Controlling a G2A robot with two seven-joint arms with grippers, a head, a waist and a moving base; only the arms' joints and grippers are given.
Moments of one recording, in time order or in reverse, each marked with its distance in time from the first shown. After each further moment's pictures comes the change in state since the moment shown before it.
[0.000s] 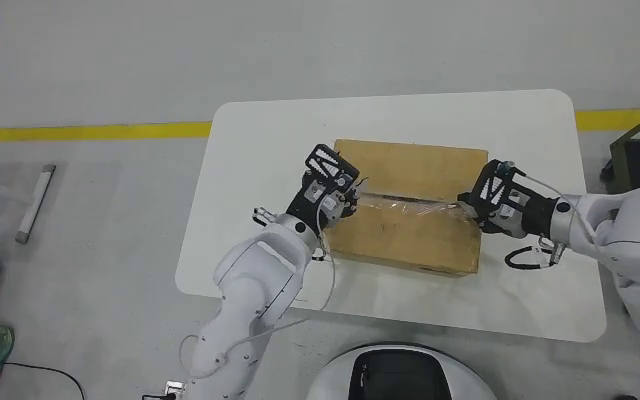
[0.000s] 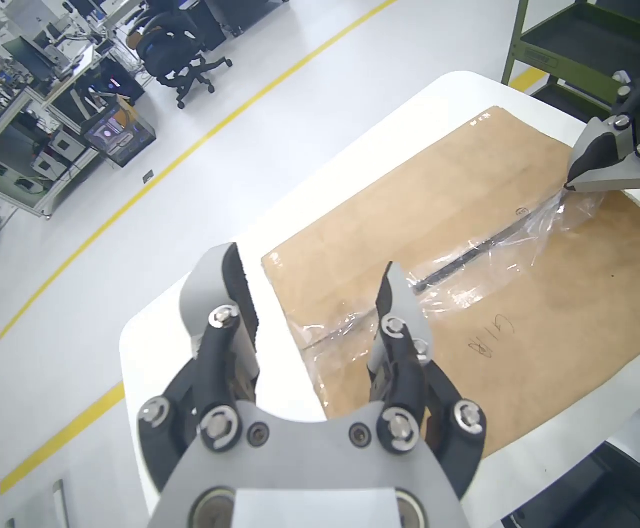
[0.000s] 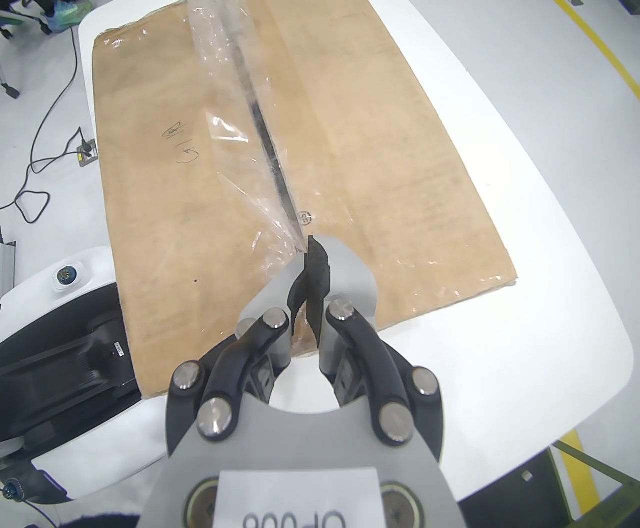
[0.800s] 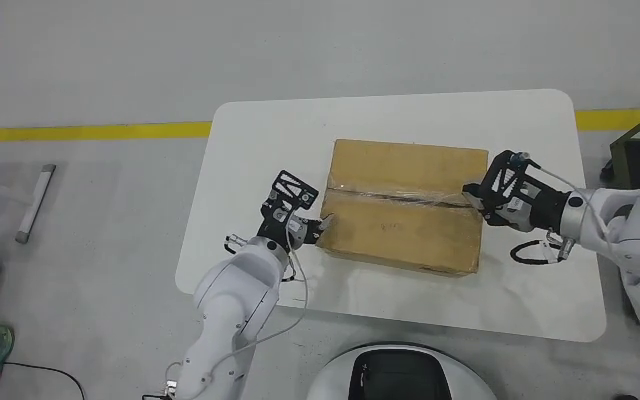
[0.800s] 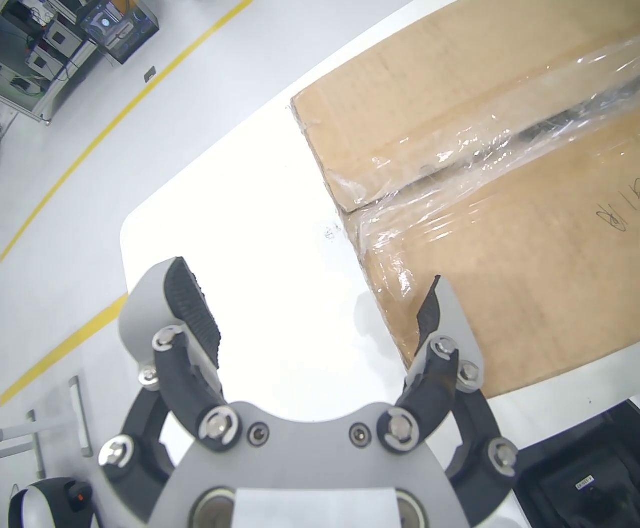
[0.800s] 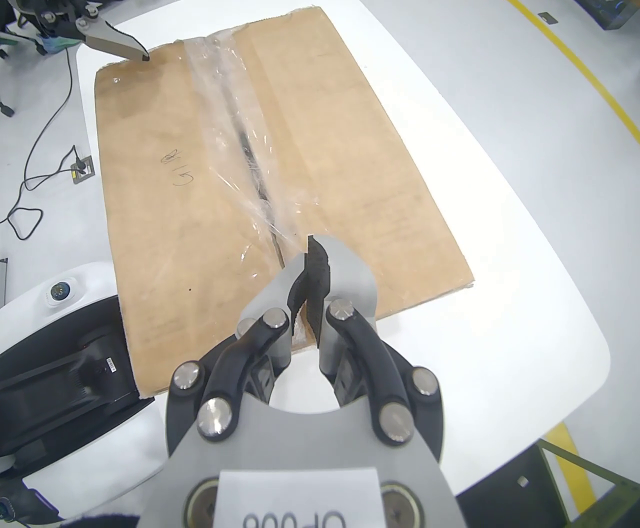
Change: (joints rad) left arm 0.179 0.026 -0.162 -0.074 0.057 -0.019 -0.138; right arm -0.002 -0.025 0.046 -0.008 -0.002 -0.021 -0.011
